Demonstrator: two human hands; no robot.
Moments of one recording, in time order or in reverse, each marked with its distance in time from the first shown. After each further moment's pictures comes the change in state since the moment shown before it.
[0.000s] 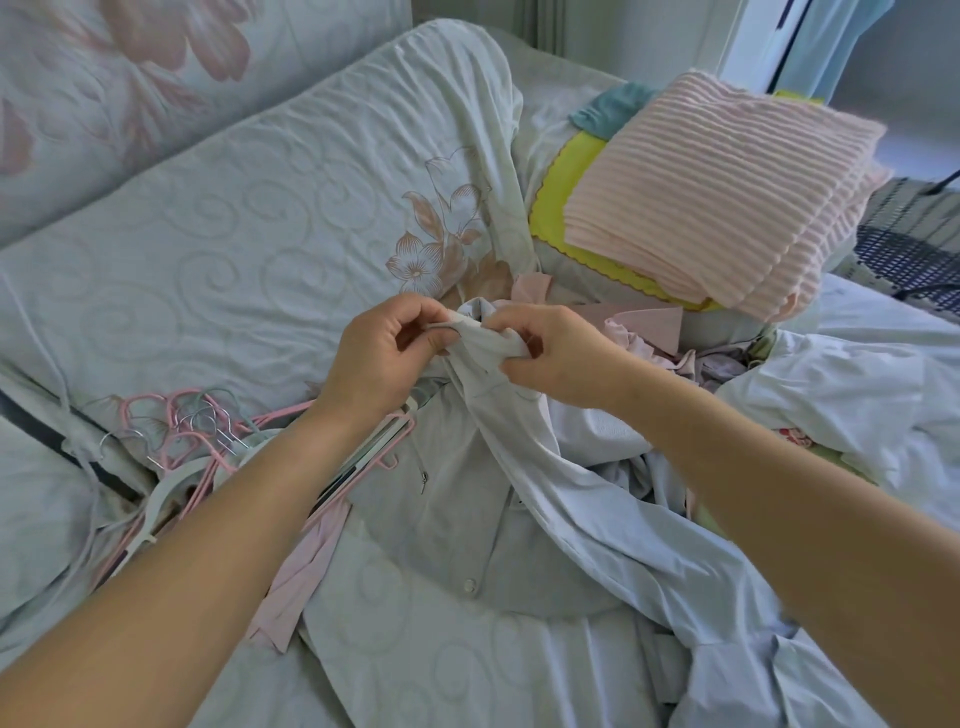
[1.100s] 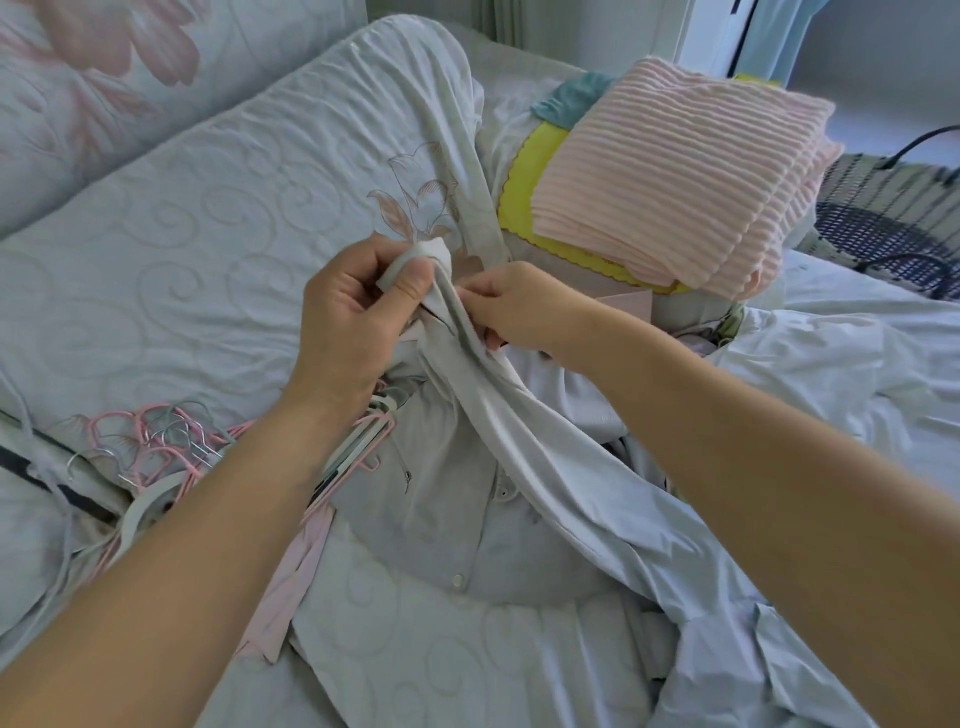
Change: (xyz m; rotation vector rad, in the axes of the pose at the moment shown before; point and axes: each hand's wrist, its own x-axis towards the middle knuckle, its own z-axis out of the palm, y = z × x) left_hand 0.005 0.046 0.013 -0.324 0.132 0.028; right_hand 0.013 -0.021 -0.012 0.119 0.039 0.217
